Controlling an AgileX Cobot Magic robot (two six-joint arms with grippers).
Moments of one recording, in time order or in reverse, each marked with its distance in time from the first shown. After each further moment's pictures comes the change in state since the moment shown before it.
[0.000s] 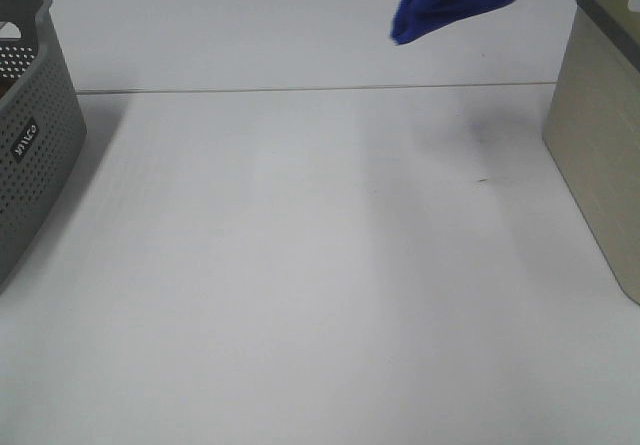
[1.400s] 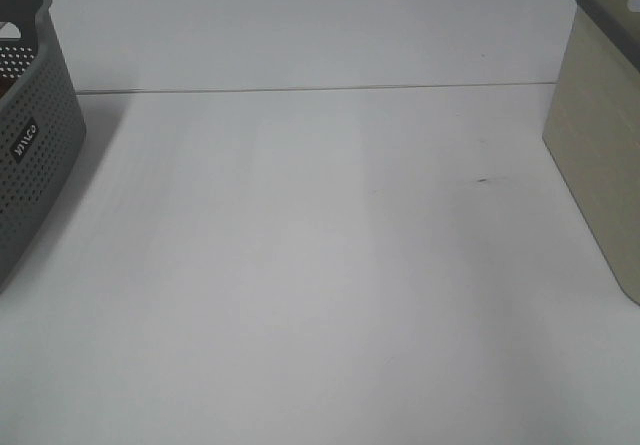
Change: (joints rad) left arm 0.000 0.000 0.000 0.000 0.000 0.000; right arm -0.281 -0.110 0.189 -0.318 0.013 0.086
